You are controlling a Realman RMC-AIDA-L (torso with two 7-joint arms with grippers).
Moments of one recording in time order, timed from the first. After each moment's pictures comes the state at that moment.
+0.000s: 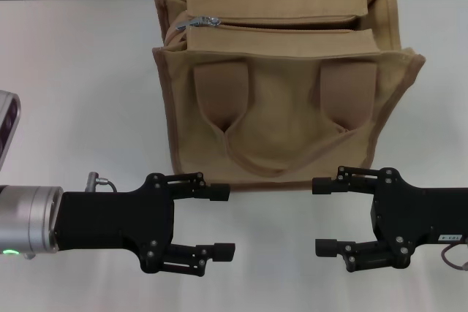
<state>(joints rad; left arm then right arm) -0.59 -2.07 0.28 0.34 2.46 1.89 -0.92 0.47 2.08 -0.58 -0.48 -2.13 -1.89 0.96</state>
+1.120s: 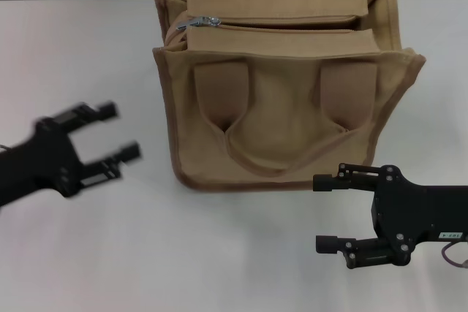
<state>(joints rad) -0.43 -2.01 0.13 0.39 2.23 1.84 -0.91 0.47 2.08 -0.58 -0.48 -2.13 -1.89 0.96</state>
